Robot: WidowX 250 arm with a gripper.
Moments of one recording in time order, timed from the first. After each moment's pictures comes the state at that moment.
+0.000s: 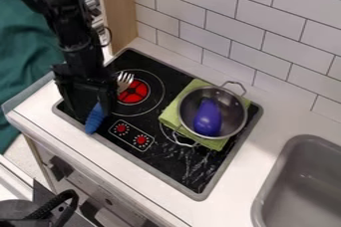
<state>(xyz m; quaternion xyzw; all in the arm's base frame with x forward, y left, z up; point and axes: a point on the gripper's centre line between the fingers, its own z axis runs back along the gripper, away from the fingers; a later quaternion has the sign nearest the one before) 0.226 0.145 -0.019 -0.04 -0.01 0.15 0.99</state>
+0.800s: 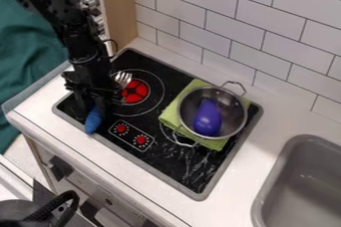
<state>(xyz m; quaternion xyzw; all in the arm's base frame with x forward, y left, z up) 0.240 0.141 -0.040 -0.02 -0.02 0.08 1.00</state>
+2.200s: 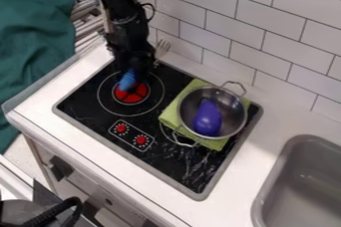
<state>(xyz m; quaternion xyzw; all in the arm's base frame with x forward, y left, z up) 0.324 0.153 -0.026 -0.03 -0.06 0.01 1.00</state>
